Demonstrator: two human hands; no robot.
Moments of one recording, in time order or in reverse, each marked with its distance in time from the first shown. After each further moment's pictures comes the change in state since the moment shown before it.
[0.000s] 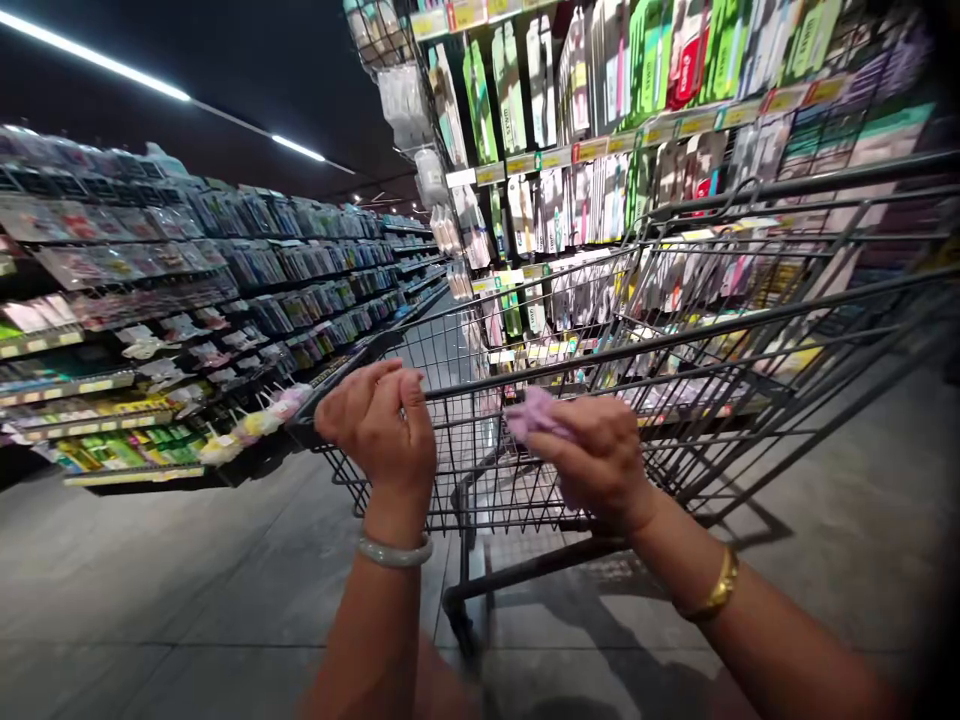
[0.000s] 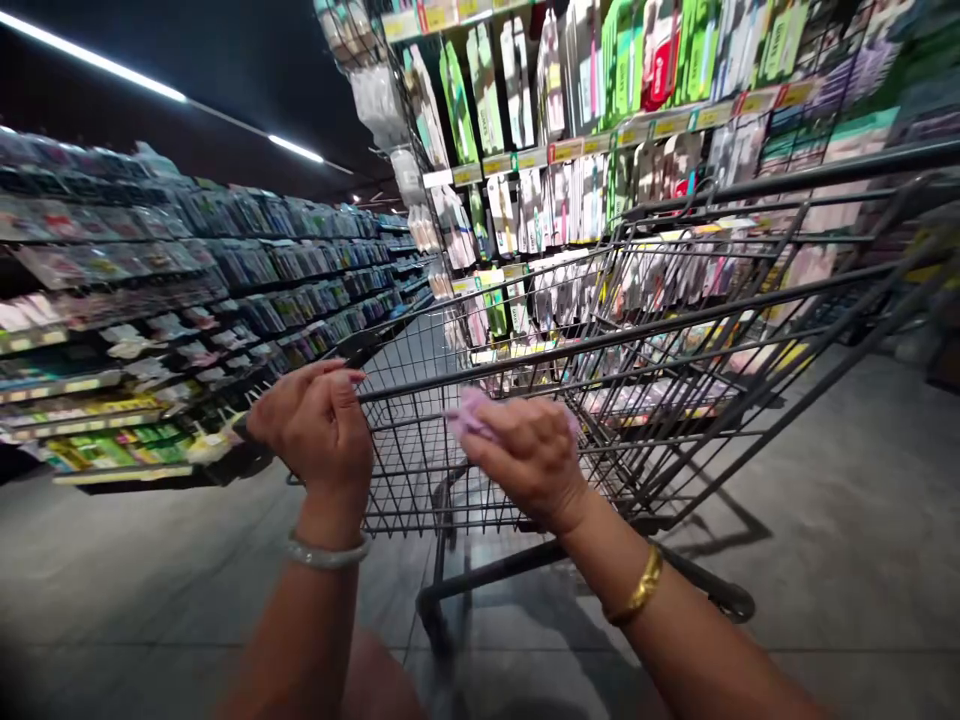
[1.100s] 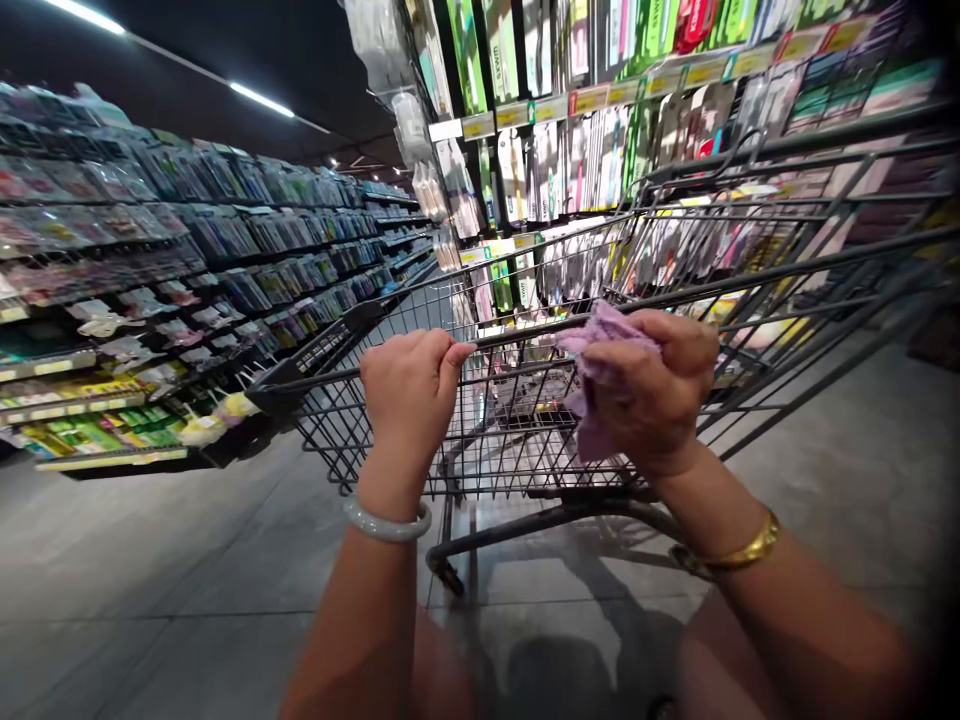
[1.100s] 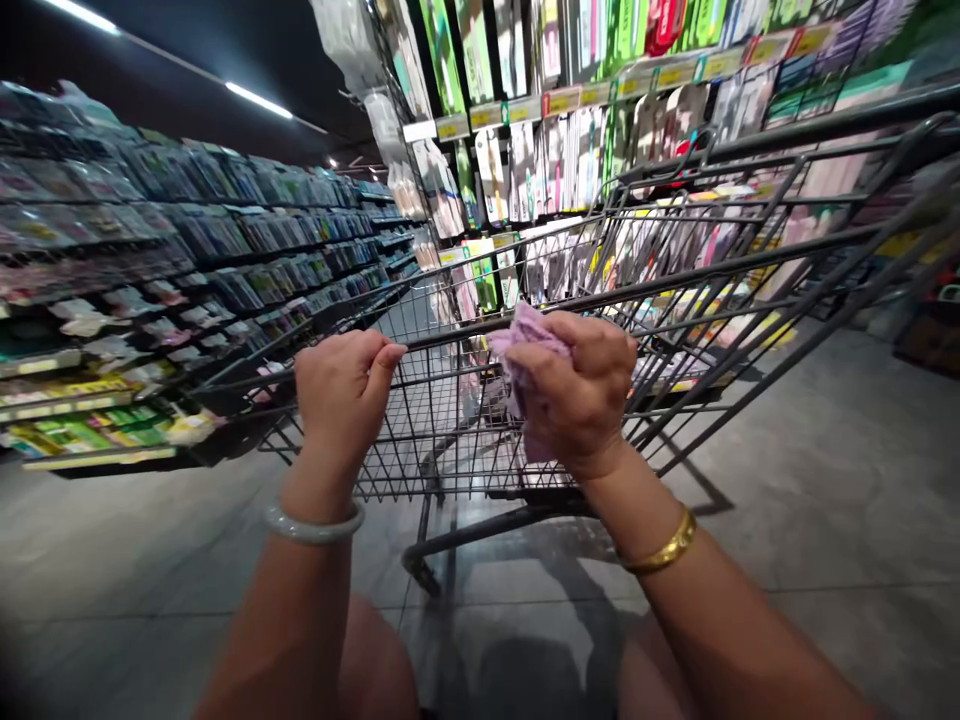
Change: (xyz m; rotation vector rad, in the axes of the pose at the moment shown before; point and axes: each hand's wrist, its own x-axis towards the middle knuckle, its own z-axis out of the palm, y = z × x) left_hand 0.009 0.016 0.013 0.064 -0.427 0.179; right_hand 0.011 0.033 -0.019 -0.130 0.160 0.193
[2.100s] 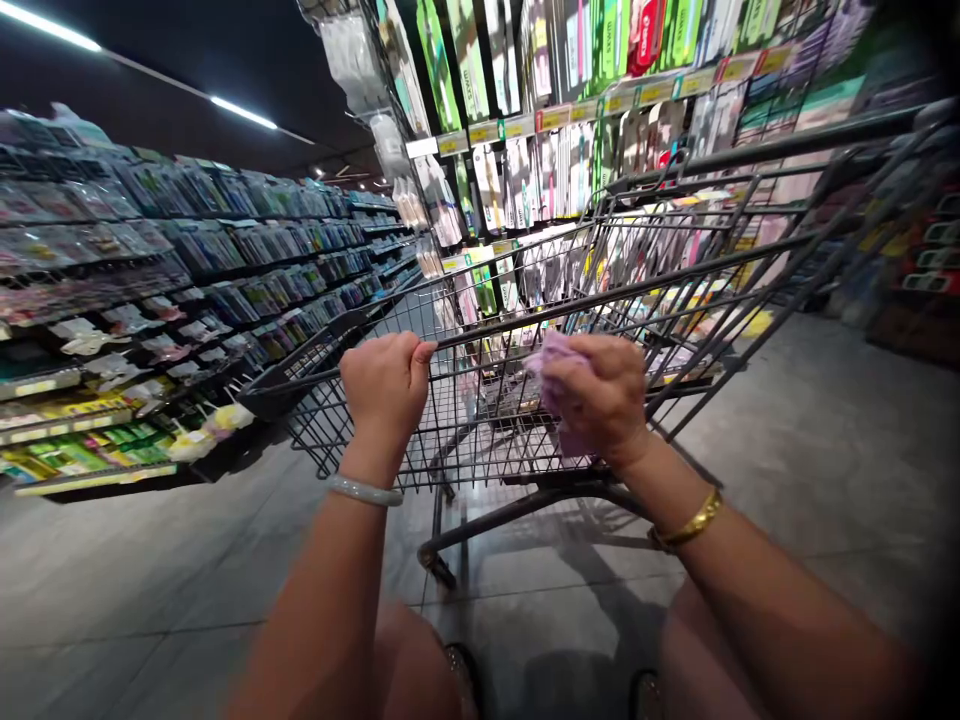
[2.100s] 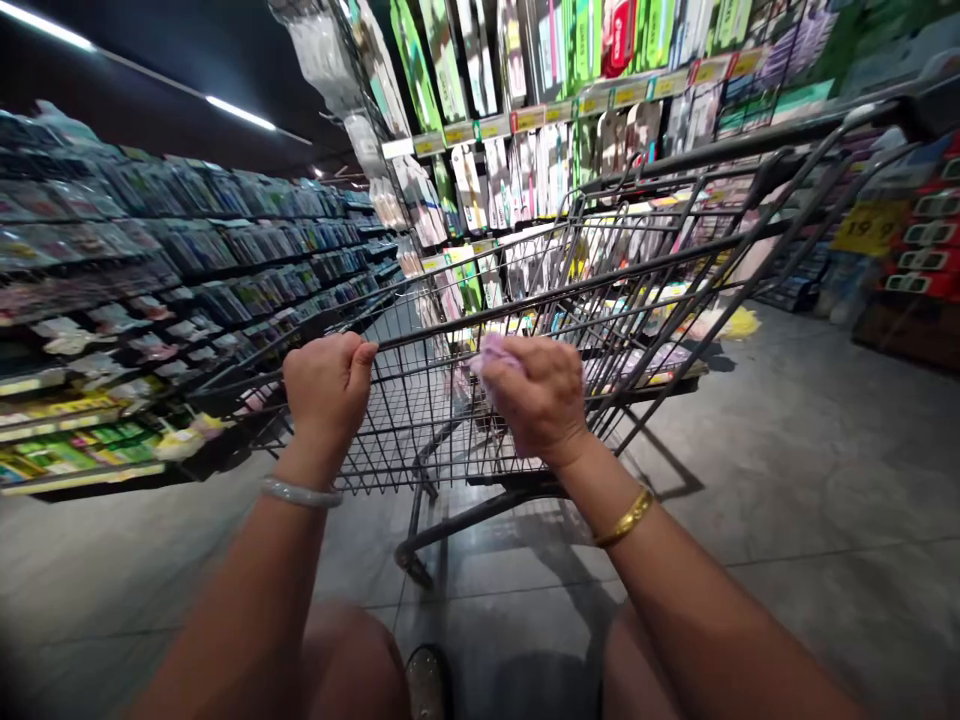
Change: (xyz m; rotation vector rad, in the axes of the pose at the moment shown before) left_hand 0.004 -0.007 0.005 0.115 -0.001 0.032; right_hand -0.018 0.010 -0.018 -0.029 -0.193 -0.048
